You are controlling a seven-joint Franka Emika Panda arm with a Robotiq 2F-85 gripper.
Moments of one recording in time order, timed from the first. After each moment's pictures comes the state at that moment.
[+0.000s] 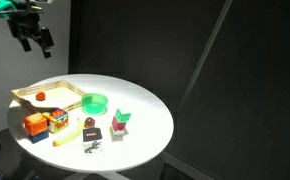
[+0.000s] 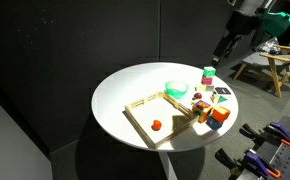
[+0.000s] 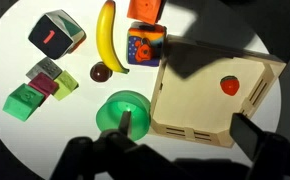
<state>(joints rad) 0.04 -0.53 0.09 -2.65 -0.01 2.36 0.02</state>
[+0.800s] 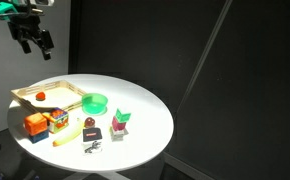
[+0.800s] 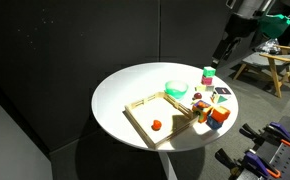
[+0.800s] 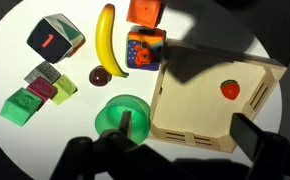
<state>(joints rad) 0.04 -0.51 0.08 -2.65 -0.01 2.36 0.02</state>
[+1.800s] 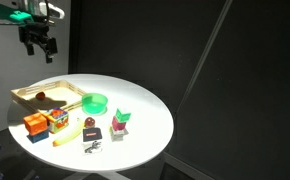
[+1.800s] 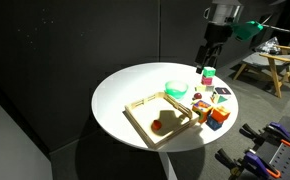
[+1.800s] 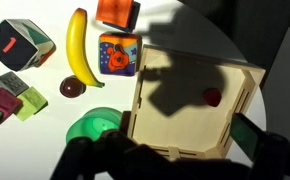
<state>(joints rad) 0.08 -0.28 0.09 -2.46 0.06 2.27 0.02</state>
